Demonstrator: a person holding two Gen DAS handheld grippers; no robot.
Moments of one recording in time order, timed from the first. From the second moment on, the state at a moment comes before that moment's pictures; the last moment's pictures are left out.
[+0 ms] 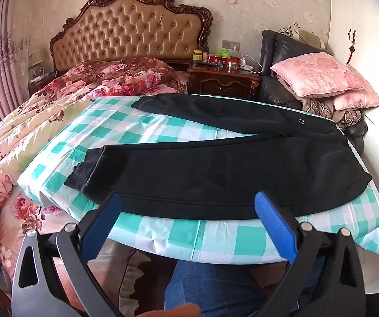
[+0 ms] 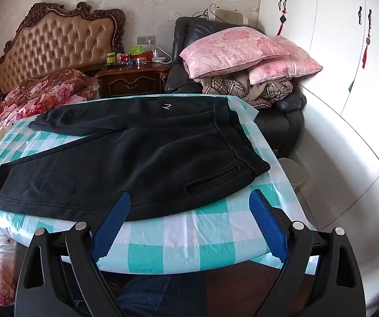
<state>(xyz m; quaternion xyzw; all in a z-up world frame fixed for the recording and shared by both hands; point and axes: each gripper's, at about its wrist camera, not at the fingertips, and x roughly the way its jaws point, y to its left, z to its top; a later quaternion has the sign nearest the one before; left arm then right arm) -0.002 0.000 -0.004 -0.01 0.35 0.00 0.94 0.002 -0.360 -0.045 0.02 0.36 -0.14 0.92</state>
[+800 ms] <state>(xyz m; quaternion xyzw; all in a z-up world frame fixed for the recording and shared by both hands) 0.000 0.001 -0.003 -0.01 0.35 0.00 0.94 0.001 -0.362 -0.047 0.02 0.36 -0.14 0.92</state>
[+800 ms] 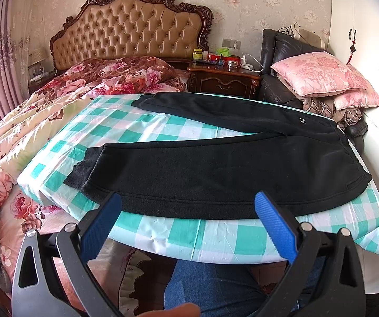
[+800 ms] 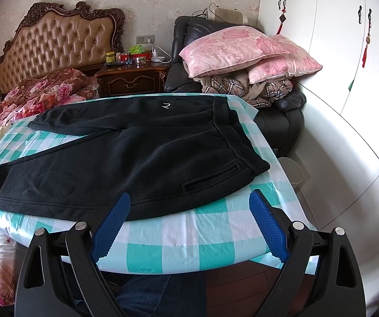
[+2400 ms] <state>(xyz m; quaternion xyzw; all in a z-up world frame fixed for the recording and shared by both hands) -0.001 -0.001 -0.019 -0.01 0.35 0.00 0.93 0.001 -0.366 -0.052 0.02 0.37 -0.14 0.92</state>
